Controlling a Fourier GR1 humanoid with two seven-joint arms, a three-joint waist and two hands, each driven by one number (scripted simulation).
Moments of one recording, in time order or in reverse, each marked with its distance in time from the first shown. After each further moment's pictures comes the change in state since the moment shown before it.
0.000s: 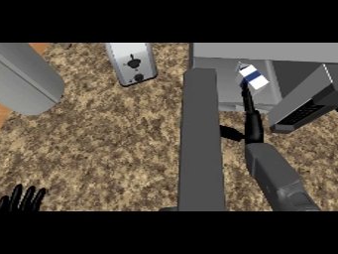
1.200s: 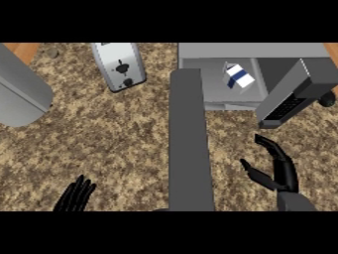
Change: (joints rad) left arm -0.083 -0.027 -0.164 0.086 -0.193 -0.015 0.067; right arm 0.427 -0.077 0.052 -0.264 -0.017 0.286 -0.074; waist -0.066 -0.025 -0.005
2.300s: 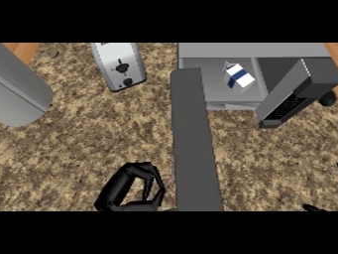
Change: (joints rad) left arm -0.494 -0.083 -0.185 0.413 -0.258 0.232 0.077; right arm 0.316 -0.237 -0.093 -0.259 -0.185 0.236 0.082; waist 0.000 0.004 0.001
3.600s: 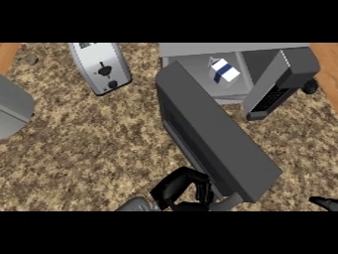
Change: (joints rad) left arm -0.437 0.020 -0.579 0.395 0.313 0.318 0.072; right arm -0.006 -0.064 0.083 -0.188 -0.071 0.099 0.052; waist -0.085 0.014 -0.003
